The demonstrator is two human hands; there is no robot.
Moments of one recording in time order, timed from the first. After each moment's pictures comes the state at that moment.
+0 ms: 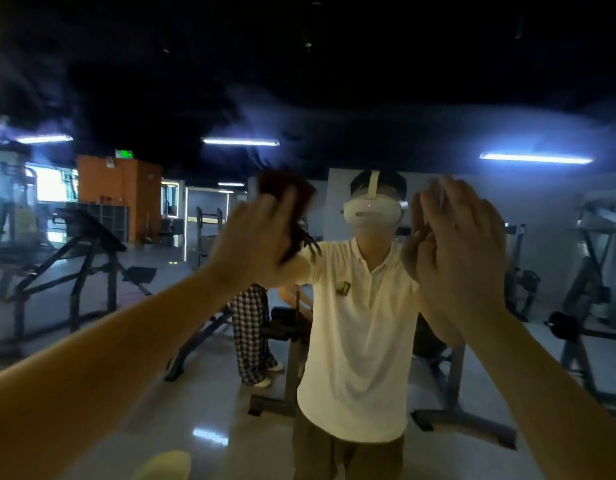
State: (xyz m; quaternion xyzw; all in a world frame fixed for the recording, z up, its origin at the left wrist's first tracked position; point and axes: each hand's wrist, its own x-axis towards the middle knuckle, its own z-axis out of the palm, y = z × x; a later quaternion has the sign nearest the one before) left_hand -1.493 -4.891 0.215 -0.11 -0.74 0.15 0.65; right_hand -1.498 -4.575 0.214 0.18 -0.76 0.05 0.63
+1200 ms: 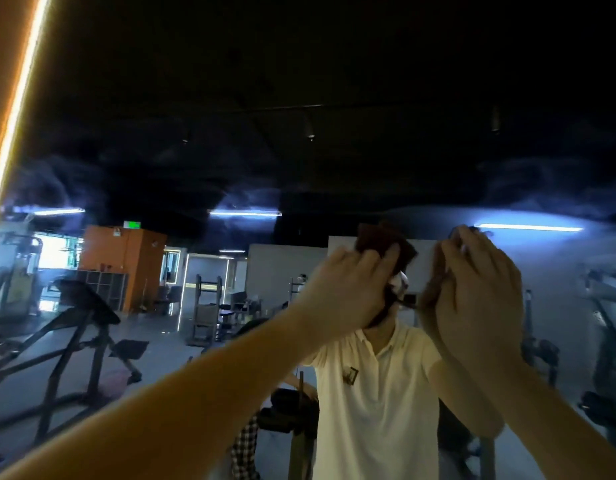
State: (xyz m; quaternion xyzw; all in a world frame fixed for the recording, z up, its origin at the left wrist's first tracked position) left_hand -1.503 -4.817 0.294 -0.22 -0.69 0.21 0.66; right_hand -1.524 -4.608 0.280 0.16 -0.68 0.12 0.71
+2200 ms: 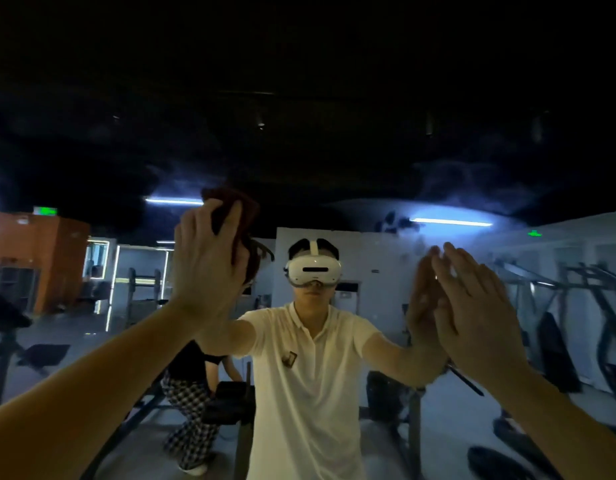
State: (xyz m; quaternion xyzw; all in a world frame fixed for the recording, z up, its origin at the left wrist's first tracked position) left_hand -1.512 -4.920 0.300 -0.07 -0.70 -0.03 0.71; right_hand -1.491 -4.528 0.249 0.14 -0.74 -0.02 0.65
